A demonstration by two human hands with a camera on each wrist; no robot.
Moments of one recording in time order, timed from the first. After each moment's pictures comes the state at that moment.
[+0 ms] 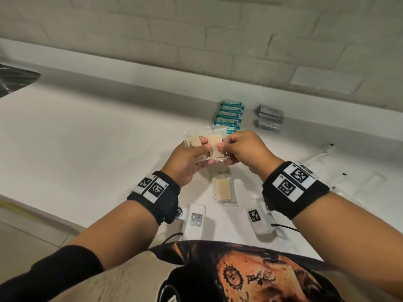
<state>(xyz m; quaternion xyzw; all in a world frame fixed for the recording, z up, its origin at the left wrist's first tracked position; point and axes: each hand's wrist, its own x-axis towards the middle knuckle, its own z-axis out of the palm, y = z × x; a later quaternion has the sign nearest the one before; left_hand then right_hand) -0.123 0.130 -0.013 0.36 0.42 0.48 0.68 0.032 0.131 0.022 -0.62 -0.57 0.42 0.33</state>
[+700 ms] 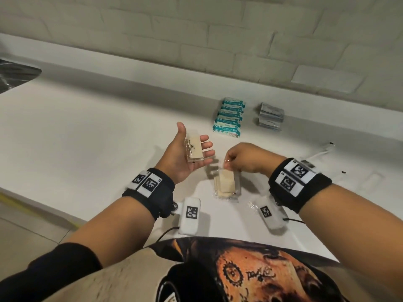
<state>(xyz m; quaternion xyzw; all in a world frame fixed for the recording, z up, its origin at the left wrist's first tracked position) -0.142 0.132 -0.013 0.28 0.40 0.44 0.76 0.043 0.127 0.018 -0.62 -0.73 0.27 -0.01</state>
